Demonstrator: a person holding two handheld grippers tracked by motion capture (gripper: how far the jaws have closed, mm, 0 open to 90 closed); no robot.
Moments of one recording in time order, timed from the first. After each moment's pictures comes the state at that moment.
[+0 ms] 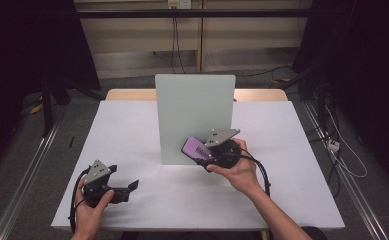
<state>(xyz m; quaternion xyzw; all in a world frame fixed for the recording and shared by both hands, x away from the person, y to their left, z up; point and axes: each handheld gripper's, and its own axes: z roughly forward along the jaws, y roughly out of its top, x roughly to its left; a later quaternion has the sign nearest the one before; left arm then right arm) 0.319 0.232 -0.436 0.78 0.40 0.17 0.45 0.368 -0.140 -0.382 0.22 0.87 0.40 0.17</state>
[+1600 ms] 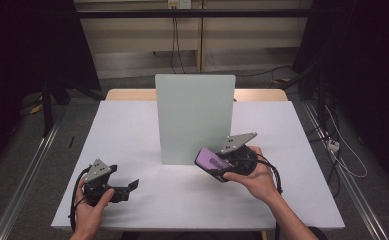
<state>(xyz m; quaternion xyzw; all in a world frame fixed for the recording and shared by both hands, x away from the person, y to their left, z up) 0.323 0.232 -0.436 0.79 0.39 0.17 0.45 0.349 -0.176 -0.385 0.23 0.89 0.39 0.09</state>
